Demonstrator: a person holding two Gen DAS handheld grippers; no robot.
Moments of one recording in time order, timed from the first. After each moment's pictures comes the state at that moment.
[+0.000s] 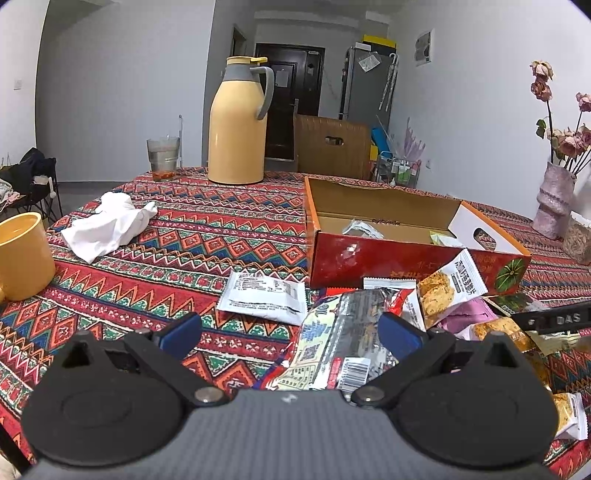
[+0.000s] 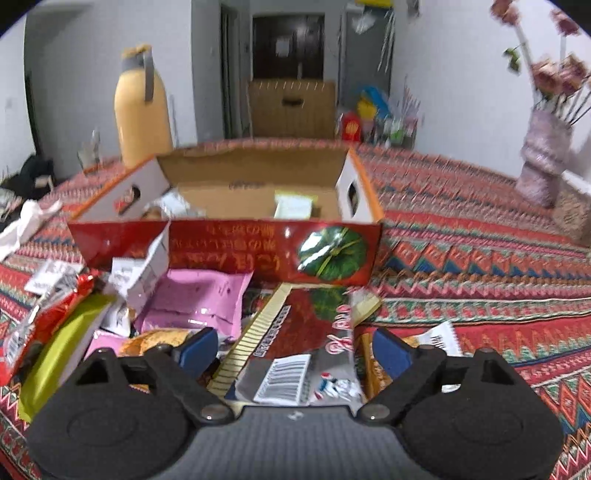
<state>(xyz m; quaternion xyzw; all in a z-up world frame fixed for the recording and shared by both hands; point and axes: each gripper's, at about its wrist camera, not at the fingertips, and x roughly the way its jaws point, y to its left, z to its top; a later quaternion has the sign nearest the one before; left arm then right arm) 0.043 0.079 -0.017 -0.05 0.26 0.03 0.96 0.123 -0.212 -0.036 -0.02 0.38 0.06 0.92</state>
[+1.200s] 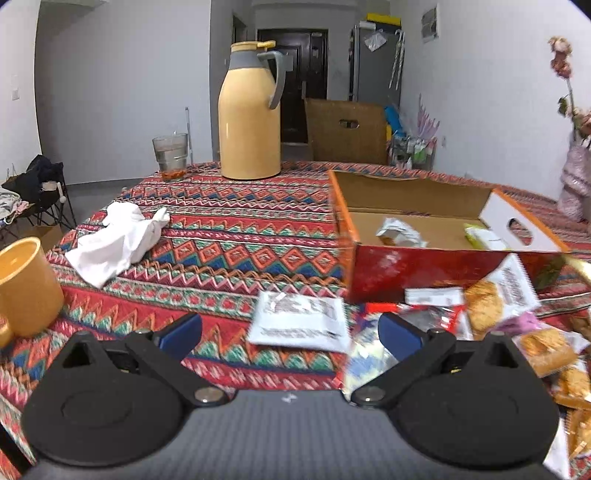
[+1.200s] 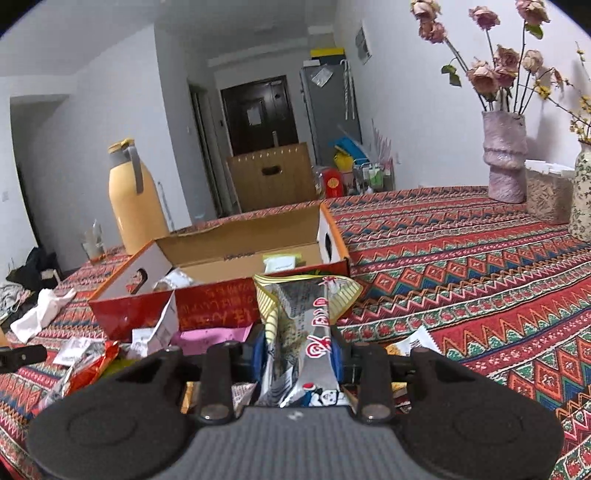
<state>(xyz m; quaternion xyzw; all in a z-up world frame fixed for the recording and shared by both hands) 0.095 0.099 -0.010 -0.01 0.29 0.05 0.95 0.065 -0.246 -0.021 0.09 0.24 0.03 0.97</state>
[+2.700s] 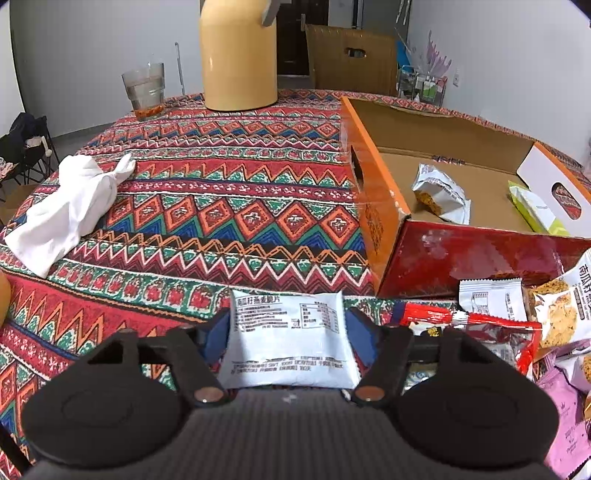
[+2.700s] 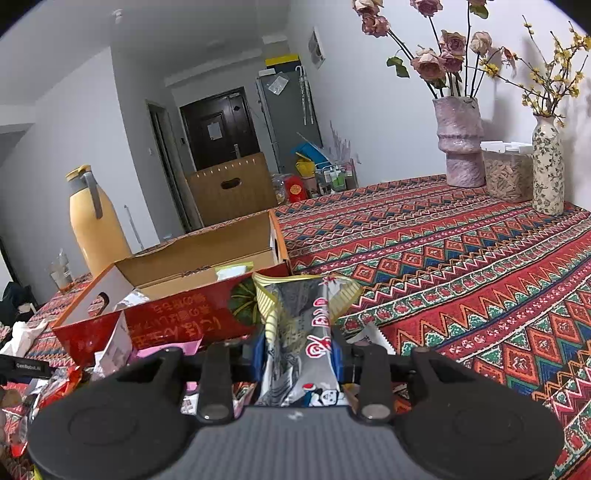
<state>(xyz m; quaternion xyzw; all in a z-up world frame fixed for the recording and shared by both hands) 0.181 0.111 -0.048 -0.02 0.40 0.04 0.92 0.067 -0.276 -0.038 0.12 0.23 -0.02 0.96</state>
